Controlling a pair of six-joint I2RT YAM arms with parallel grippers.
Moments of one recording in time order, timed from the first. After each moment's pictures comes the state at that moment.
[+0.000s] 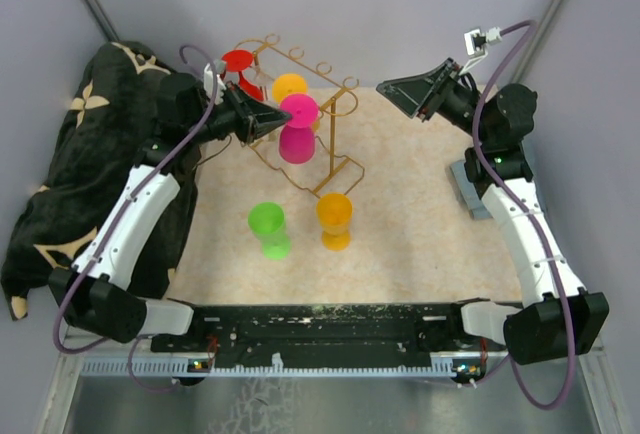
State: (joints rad) left arm -0.30 1.33 1.37 -0.22 0.63 -1.15; right arm 0.15 1.20 1.24 0.35 -0.79 0.87
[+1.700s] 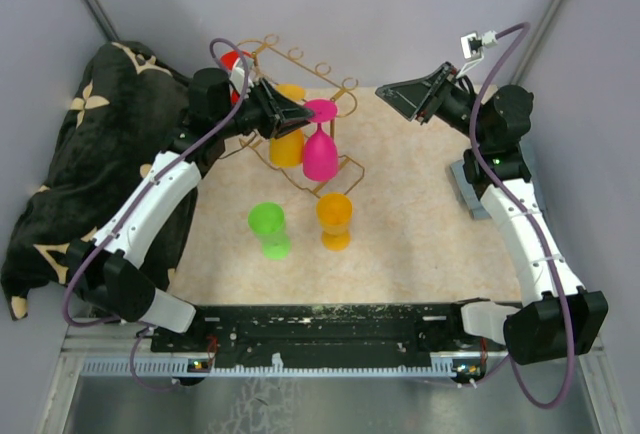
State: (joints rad) left arm -0.41 1.47 1.44 -0.20 0.54 -1.07; right arm 0.15 1.20 1.22 0.33 -0.79 0.86
